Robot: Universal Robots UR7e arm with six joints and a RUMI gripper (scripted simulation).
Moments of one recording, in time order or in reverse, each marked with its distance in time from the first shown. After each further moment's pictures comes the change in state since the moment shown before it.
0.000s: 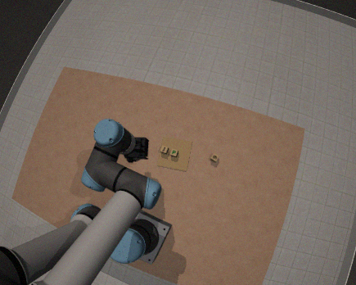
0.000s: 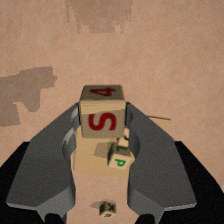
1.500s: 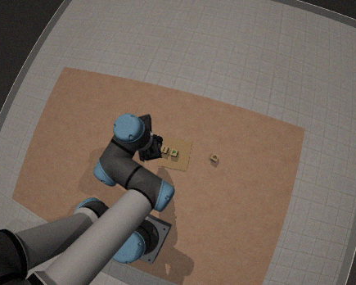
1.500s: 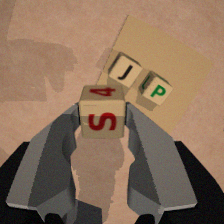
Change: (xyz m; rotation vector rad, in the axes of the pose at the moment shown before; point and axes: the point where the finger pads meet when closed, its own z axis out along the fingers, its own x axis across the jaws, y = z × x) arm 0.027 0.069 -0.002 0.001 -0.001 1.335
